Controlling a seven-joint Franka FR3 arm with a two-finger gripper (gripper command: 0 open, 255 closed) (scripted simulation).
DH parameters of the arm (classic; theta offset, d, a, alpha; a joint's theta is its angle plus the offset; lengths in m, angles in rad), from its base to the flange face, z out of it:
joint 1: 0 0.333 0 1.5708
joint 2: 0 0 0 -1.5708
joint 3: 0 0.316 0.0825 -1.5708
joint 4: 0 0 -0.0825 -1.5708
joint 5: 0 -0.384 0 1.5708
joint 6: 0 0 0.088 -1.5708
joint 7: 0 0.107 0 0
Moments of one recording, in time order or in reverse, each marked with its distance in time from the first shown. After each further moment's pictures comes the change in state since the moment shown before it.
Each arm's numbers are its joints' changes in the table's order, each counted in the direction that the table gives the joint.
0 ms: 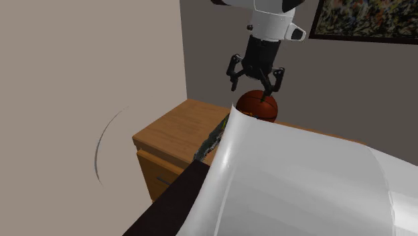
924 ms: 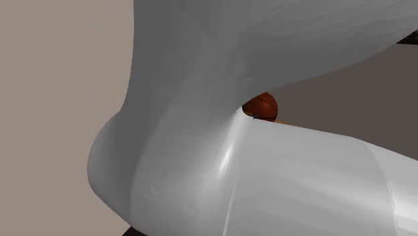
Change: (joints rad) arm 0.084 -0.565 0.138 -0.123 -0.029 -0.518 0.129
